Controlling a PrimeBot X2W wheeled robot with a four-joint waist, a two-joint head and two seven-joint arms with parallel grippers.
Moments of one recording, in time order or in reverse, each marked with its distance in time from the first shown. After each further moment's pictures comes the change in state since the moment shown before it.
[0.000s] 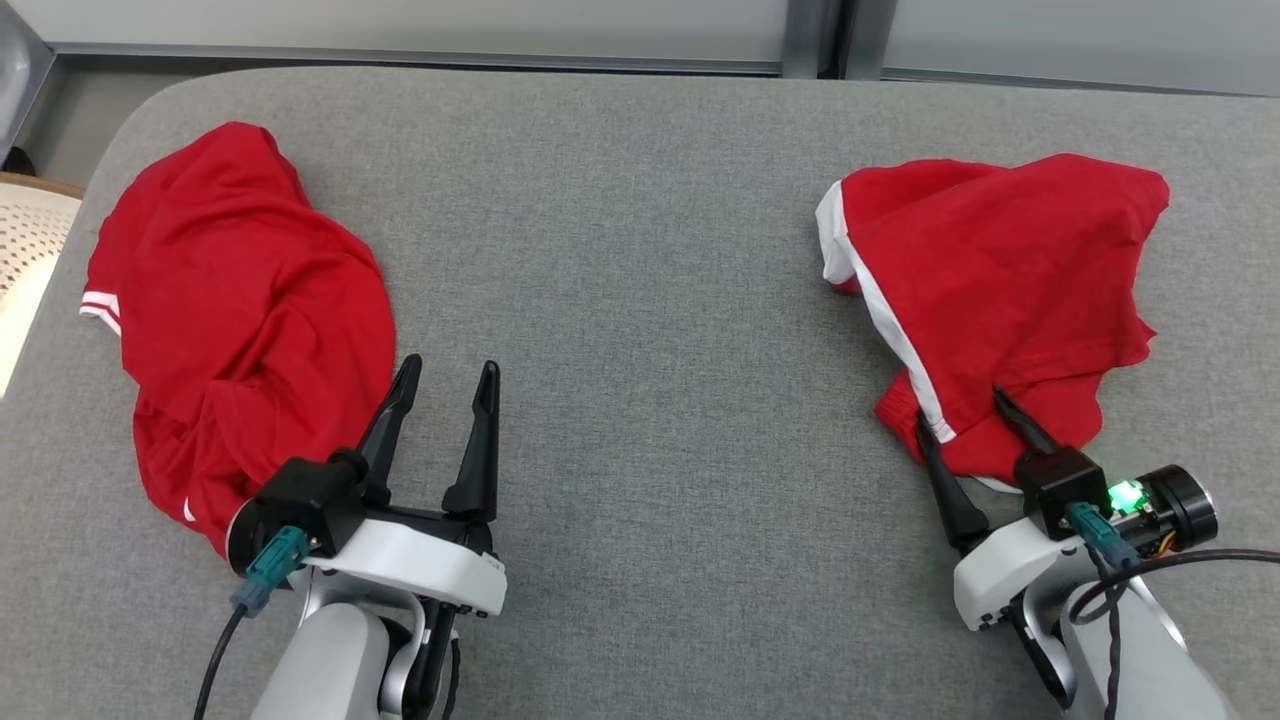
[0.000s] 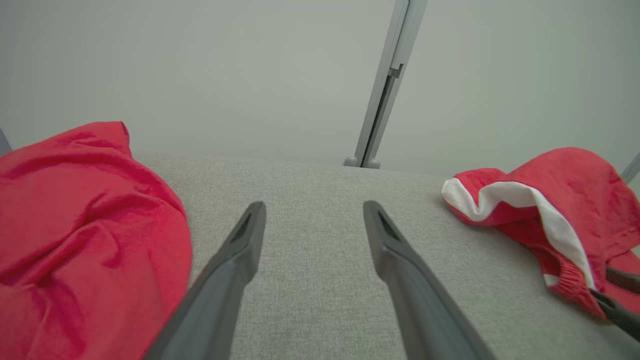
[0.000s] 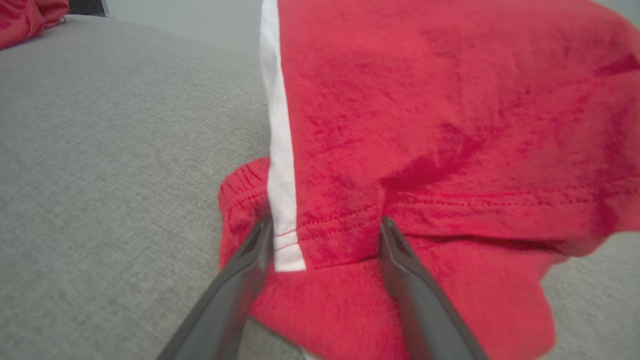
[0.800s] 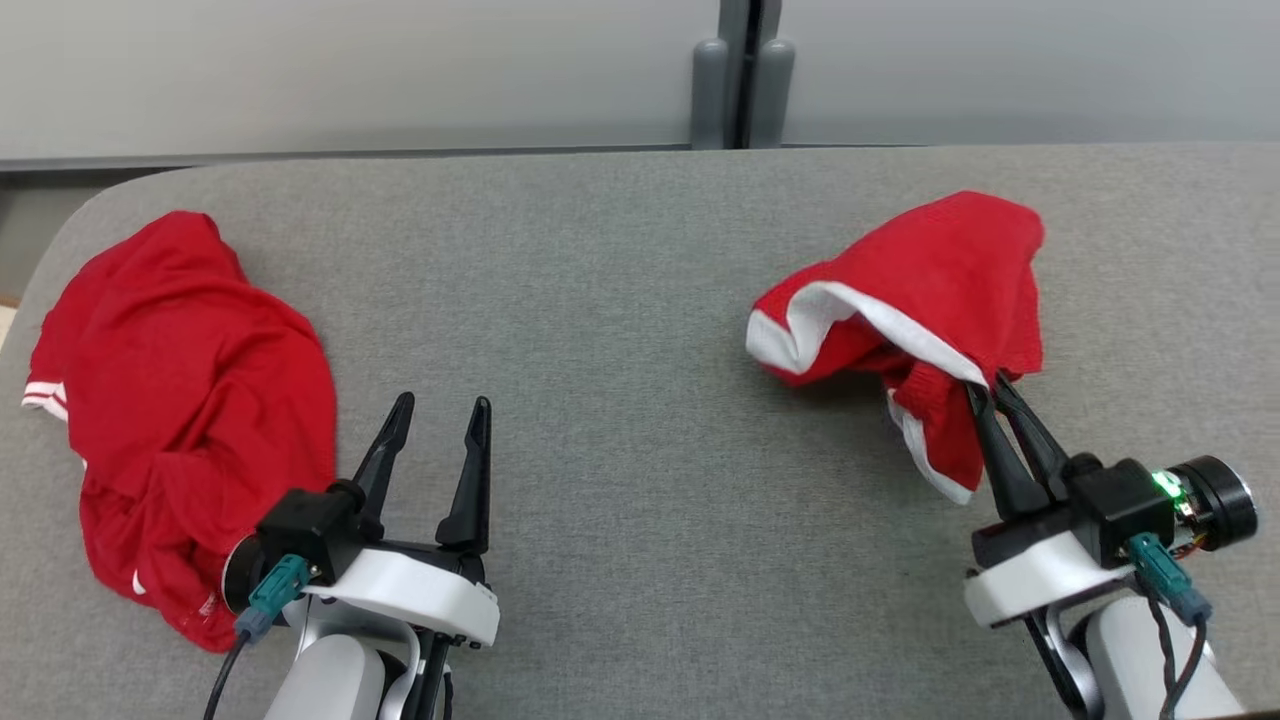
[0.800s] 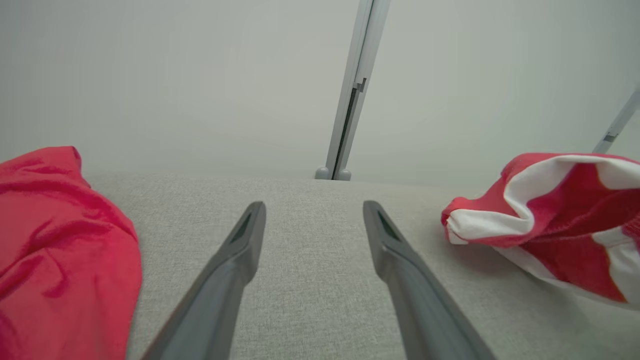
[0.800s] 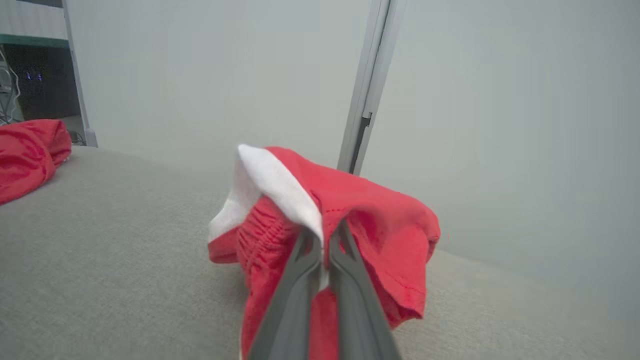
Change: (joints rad) left arm 0.034 0.000 0.008 0.023 0.005 0.008 0.000; right arm 0.114 0.015 -0.044 -0.333 0.049 0.000 0.000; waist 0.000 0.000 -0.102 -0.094
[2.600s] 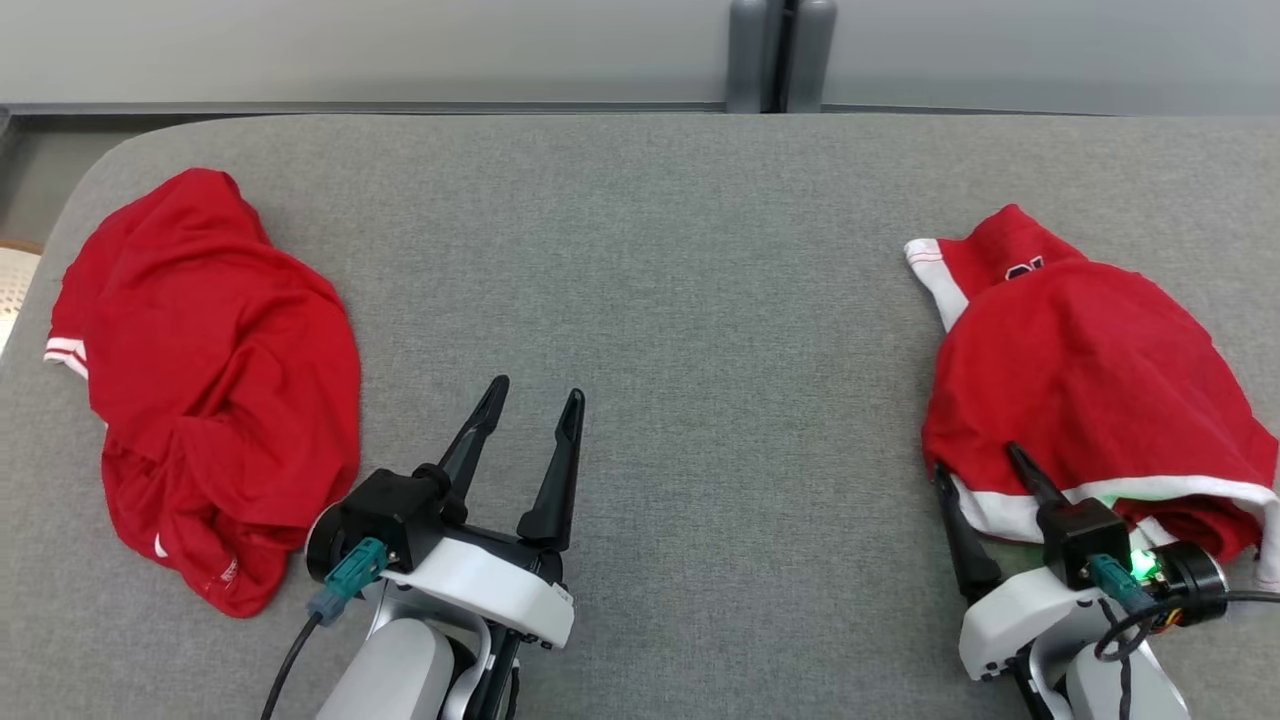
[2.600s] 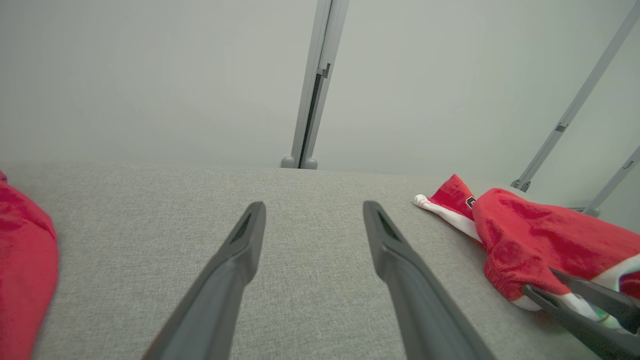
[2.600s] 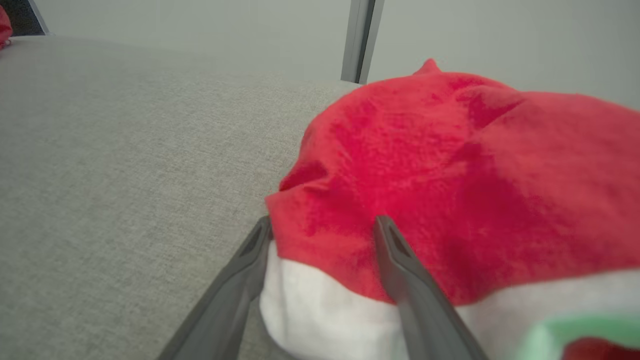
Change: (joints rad) left arm -0.044 0.000 -0.165 -0.026 -0.069 0.016 0.000; right arm 0.009 0.049 -0.048 0.247 -0.039 0.000 0.017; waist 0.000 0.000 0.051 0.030
